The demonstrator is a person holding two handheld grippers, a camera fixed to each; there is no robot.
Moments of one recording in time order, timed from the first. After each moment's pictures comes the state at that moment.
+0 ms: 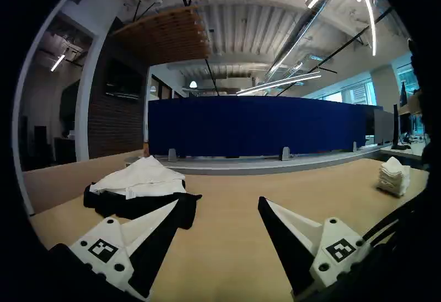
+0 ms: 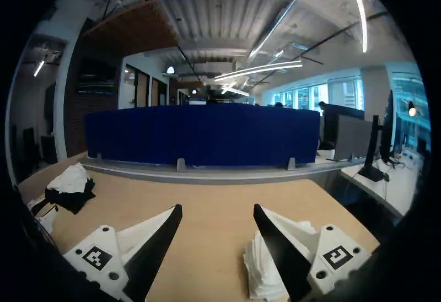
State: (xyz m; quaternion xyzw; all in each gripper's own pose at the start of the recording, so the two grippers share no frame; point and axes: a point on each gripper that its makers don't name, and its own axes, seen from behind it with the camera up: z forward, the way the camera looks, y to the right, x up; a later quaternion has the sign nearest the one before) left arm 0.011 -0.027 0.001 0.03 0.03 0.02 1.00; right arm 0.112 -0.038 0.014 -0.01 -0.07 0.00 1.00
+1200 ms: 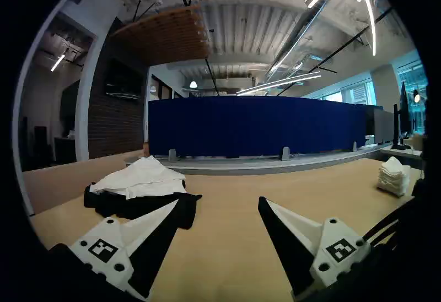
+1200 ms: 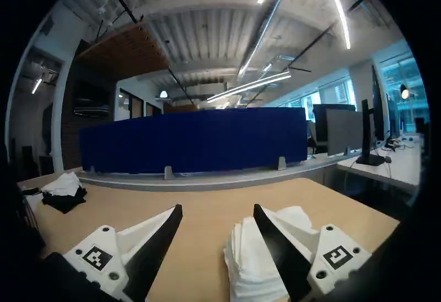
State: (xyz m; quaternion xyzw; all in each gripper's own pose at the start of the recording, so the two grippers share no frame) left arm 0.010 -0.026 0.003 0.03 0.03 0.02 1.00; right arm 0.026 0.018 0.013 -0.01 0.00 0.04 1.00
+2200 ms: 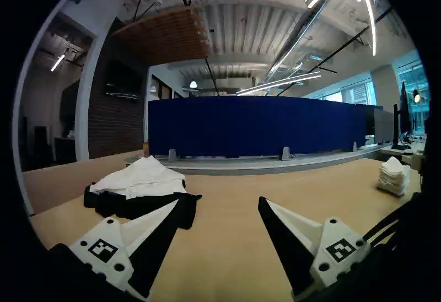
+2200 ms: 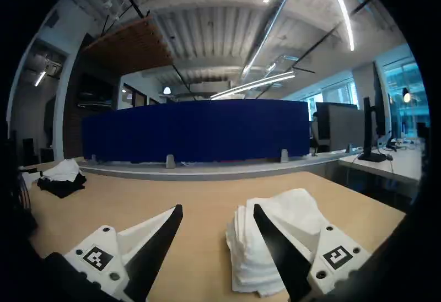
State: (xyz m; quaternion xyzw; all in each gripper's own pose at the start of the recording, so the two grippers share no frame) left arm 0.011 -0.027 0.003 0.03 0.03 0.02 1.00; right arm -0.016 0.009 0.009 -0.01 -0.01 0.02 1.00
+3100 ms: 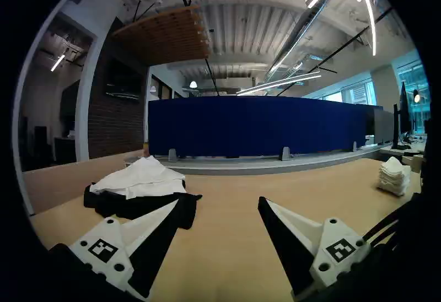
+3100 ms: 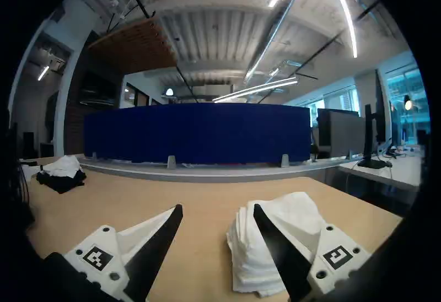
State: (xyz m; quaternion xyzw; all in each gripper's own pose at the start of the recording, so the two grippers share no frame) left arm 0.010 -0.027 0.004 0.03 0.03 0.02 1.00; right arm -0.015 0.005 0.005 -0.01 0.00 0.00 1.00
